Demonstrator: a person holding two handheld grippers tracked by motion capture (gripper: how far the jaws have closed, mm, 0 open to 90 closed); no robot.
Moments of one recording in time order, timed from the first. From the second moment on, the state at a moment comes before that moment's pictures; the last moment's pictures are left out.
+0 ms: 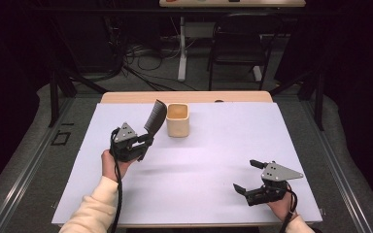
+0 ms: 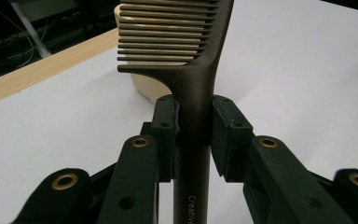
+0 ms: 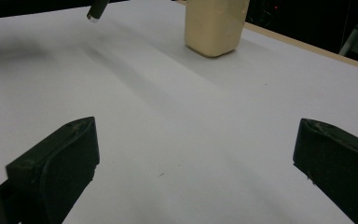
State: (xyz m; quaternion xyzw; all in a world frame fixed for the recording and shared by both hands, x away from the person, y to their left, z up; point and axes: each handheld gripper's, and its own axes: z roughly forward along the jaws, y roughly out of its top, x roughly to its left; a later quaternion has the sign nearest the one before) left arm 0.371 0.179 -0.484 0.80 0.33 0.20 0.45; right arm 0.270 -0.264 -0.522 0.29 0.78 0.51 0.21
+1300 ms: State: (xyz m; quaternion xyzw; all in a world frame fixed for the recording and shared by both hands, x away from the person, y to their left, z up) left arm 0.387 0.169 -0.463 0.79 0.33 0.21 0.48; right arm 0.271 -0.265 -0.523 0.29 0.78 0.51 0.21
